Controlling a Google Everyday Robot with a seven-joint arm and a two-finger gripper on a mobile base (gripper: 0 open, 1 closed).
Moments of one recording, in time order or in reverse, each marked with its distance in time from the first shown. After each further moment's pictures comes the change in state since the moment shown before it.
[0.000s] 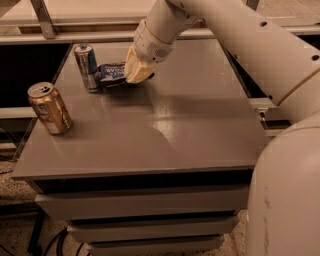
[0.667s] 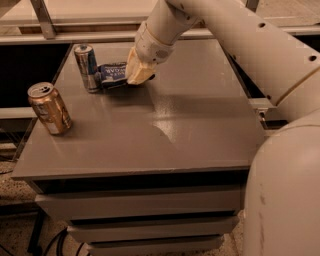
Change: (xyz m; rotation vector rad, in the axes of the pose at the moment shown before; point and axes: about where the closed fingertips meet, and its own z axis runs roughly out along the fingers) arm 0.003 0.001 0.003 -0.012 -0.002 0.020
